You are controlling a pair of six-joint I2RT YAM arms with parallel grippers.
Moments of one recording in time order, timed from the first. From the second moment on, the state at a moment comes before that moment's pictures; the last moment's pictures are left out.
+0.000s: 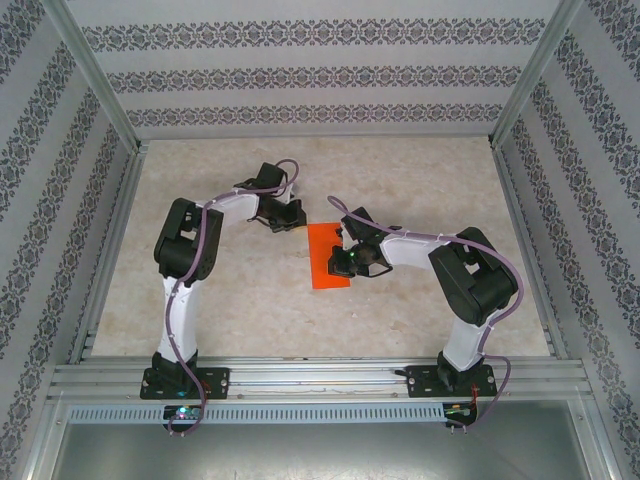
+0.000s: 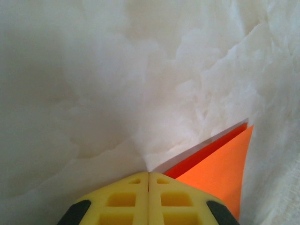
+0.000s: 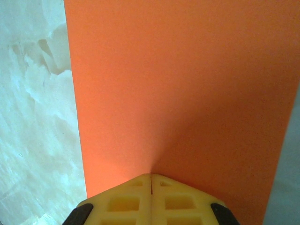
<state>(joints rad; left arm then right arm) -0.32 2.18 1.49 -0.40 0.52 -0.51 0.57 1.80 0.94 -0.29 -0.42 0.63</state>
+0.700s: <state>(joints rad) -0.40 2.13 1.33 -0.16 0.64 -0.57 0.57 1.81 0.94 -0.28 -0.42 0.63</state>
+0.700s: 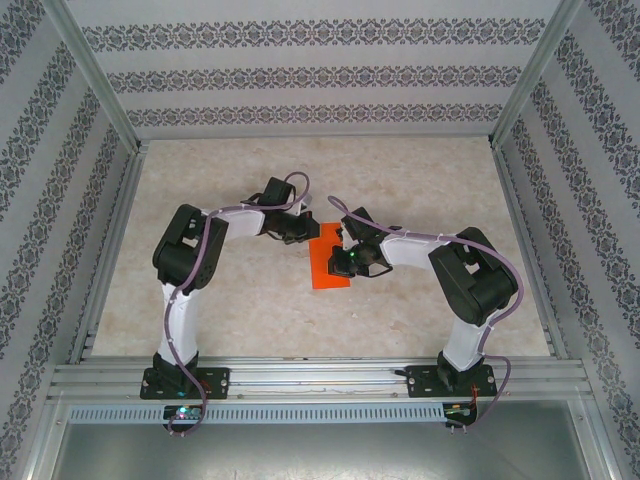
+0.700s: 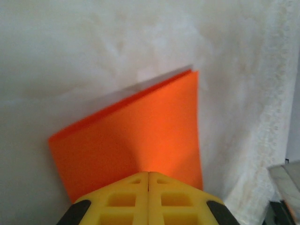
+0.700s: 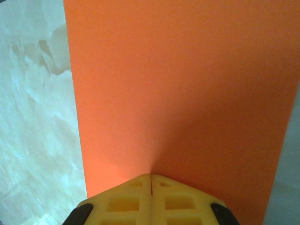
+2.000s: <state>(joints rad) -0.31 2.23 1.51 -0.23 0.52 -0.56 0.57 1.81 0.94 -0.26 -0.42 0.65</state>
